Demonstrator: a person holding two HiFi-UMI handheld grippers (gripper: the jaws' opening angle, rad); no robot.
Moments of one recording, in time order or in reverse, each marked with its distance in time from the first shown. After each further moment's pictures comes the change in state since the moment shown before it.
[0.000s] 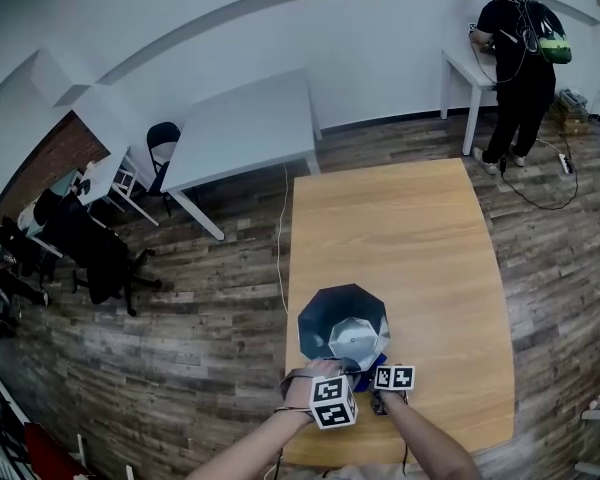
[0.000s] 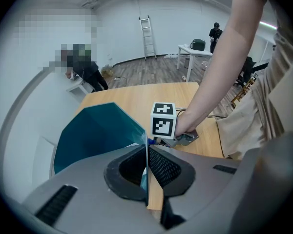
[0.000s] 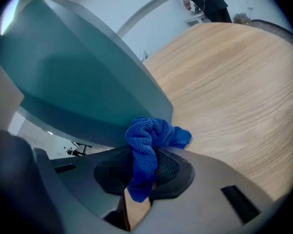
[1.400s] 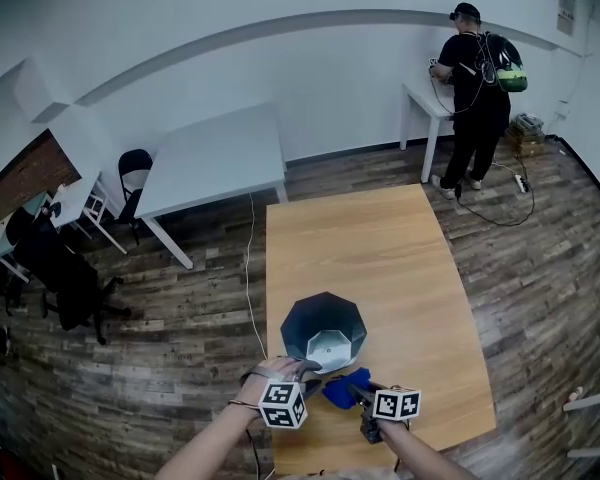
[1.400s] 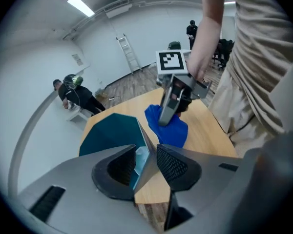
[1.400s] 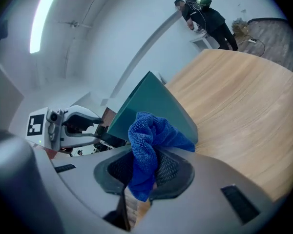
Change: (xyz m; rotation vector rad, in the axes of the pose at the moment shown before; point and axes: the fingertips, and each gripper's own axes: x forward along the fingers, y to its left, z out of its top) left arm -0.070 -0.005 -0.048 0.285 -0.151 0.065; right arm -0.153 0.134 0.015 0.000 -0.229 0.172
